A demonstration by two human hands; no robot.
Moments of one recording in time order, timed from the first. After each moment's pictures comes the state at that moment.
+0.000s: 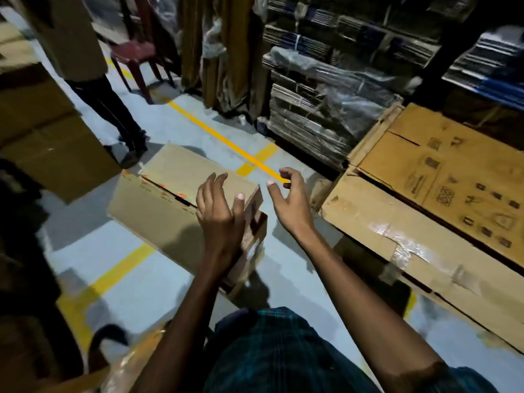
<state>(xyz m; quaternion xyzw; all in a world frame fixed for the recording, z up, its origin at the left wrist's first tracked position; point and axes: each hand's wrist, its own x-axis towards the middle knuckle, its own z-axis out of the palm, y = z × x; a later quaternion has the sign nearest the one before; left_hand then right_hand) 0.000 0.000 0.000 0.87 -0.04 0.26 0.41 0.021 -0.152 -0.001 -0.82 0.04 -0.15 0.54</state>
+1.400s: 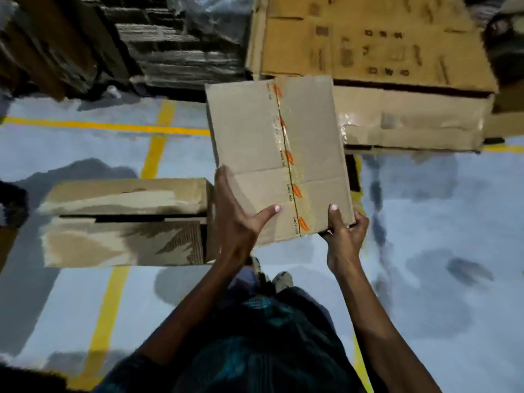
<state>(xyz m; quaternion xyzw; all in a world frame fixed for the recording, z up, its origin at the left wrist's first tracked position) -0.069 -0.041 -0.057 0.85 -0.21 -0.10 0.47 -0.213 -0.176 -0.117 -0.34 0.54 -0.35 0.69</state>
